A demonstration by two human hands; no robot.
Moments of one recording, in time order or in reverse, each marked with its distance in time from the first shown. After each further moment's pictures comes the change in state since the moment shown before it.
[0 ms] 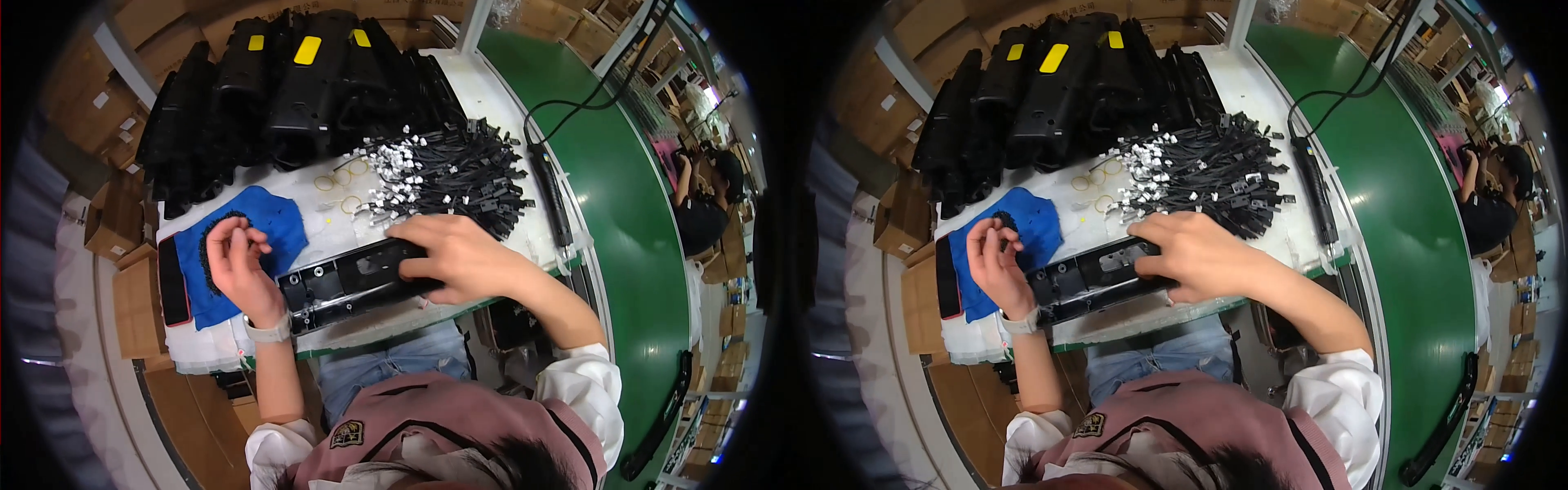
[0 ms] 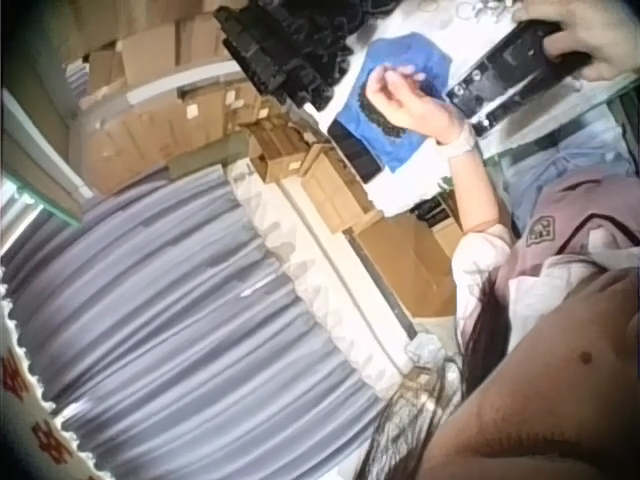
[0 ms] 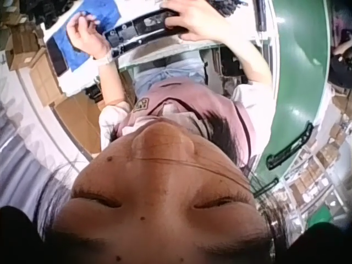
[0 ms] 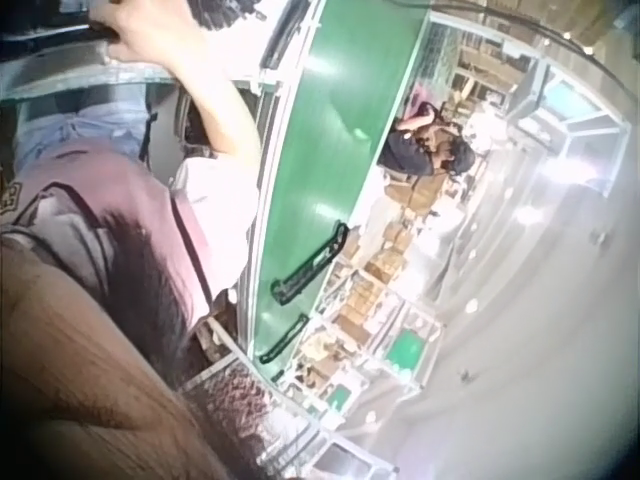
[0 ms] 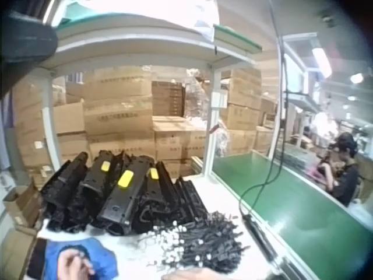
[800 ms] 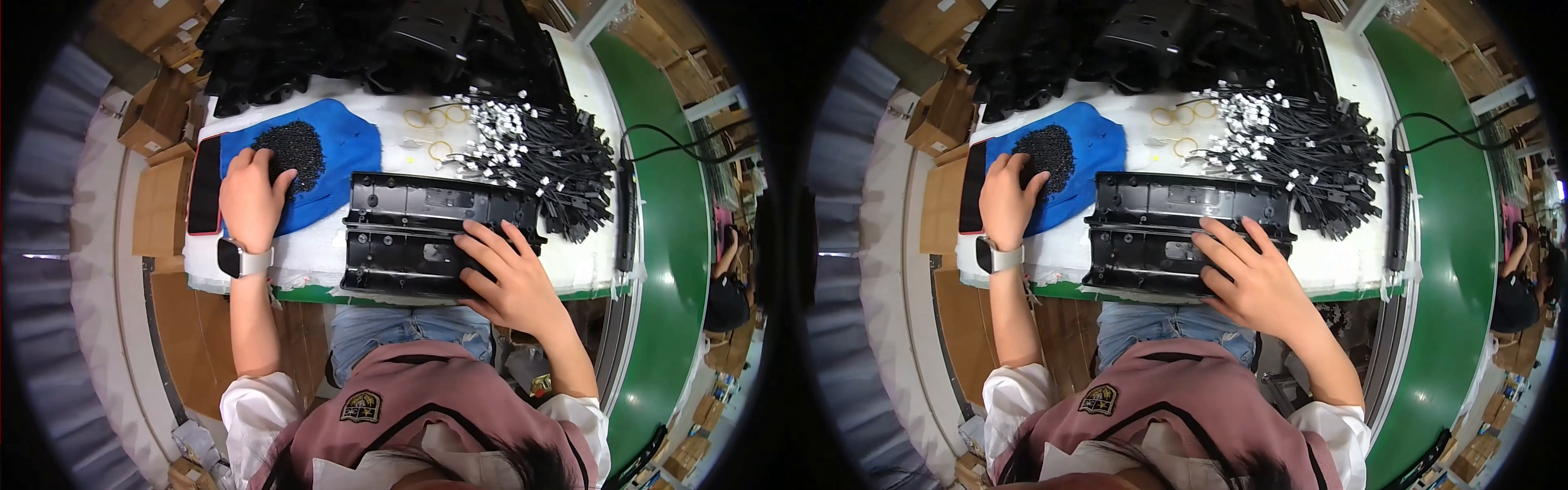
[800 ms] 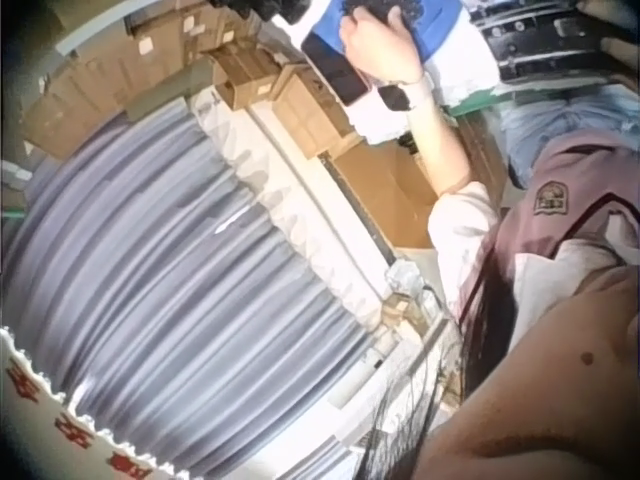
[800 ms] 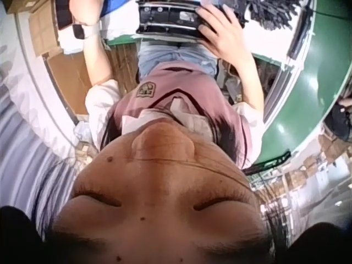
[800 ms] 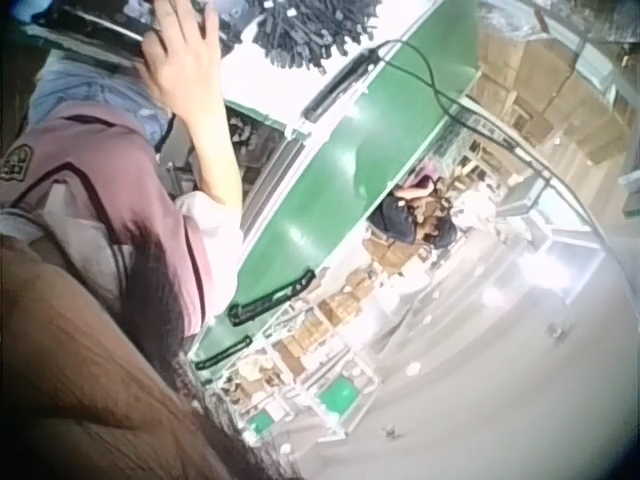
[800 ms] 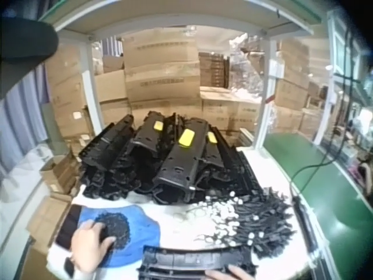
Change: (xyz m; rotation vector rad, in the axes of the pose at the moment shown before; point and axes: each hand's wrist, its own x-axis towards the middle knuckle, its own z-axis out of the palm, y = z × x) left_hand 0.040 0.019 -0.086 1.653 -0.382 0.313; right_hand -0.011 -0.041 0.046 -0.083 -0.089 0.113
